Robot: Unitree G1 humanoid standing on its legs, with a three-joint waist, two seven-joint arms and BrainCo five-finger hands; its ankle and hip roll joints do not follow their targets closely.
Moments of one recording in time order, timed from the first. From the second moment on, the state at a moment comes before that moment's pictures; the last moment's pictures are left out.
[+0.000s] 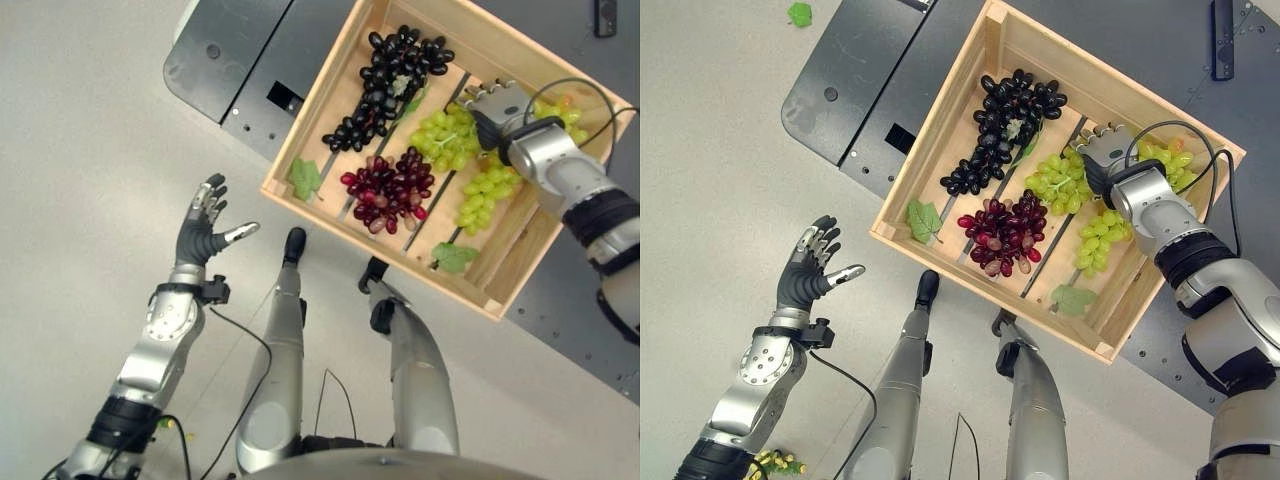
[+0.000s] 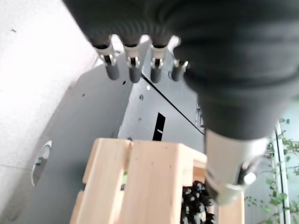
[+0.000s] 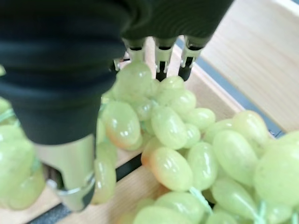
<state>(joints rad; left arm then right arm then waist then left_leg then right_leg) -0.06 0.55 -0.13 -0.09 -0.38 -0.16 0.21 -1.19 -0.86 0.87 0.76 -0.81 0.09 -0.02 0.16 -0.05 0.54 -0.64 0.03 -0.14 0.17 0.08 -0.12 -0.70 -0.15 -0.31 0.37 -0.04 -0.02</state>
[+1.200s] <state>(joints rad) -0.06 0.55 -0.13 -0.10 -0.39 -0.16 0.21 -1.01 -0.76 0.56 0.70 -0.36 0.11 -0.05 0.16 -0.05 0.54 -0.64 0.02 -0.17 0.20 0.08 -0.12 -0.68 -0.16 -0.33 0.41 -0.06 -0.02</state>
